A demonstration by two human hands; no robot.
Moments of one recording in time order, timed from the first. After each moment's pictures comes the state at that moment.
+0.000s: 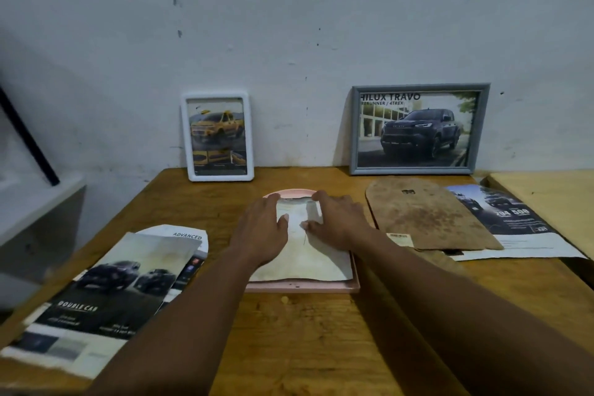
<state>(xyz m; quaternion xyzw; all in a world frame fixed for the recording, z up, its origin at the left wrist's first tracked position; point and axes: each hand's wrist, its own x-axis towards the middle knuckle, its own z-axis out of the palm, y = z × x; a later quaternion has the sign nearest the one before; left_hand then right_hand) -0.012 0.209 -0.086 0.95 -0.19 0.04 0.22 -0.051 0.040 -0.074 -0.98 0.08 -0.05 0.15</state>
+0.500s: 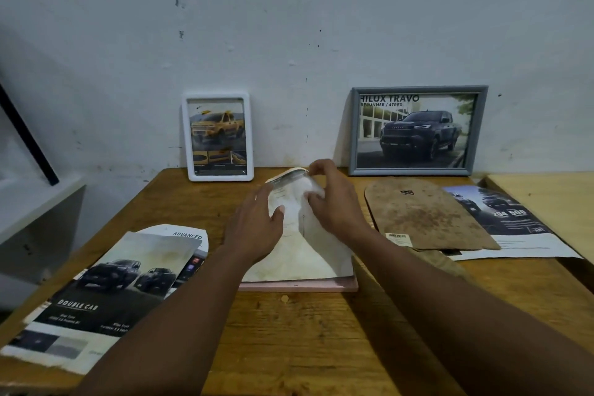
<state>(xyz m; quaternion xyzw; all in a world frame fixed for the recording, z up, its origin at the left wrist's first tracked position) -0.013 0.218 -0.080 0.93 -0.18 0.07 0.32 -0.060 0.052 -0.050 -0.87 0.02 -0.28 0.40</state>
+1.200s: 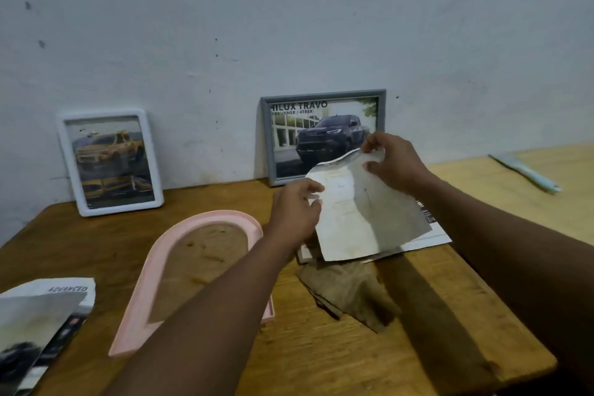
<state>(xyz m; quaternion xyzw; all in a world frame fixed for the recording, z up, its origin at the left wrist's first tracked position) -0.057 0.013 -0.052 0.81 -0.29 0.01 0.51 -0.129 -0.189 0.011 -0.91 0.18 -0.27 0.28</state>
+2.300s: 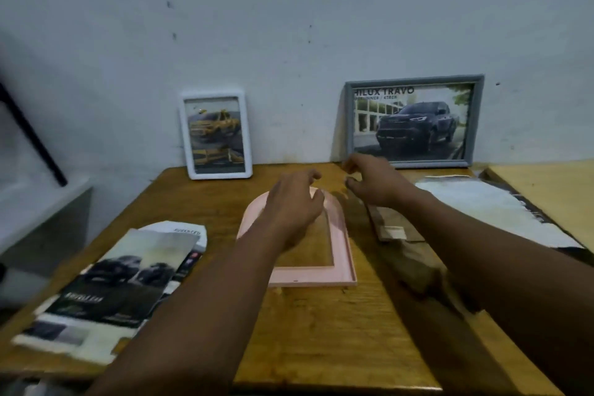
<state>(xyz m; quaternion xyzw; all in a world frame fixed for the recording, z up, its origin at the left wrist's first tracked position) -0.028 0.146 -0.044 0.91 -0.26 0.09 0.31 -0.072 -0.035 -0.017 -0.96 0.04 -0.13 0.23</state>
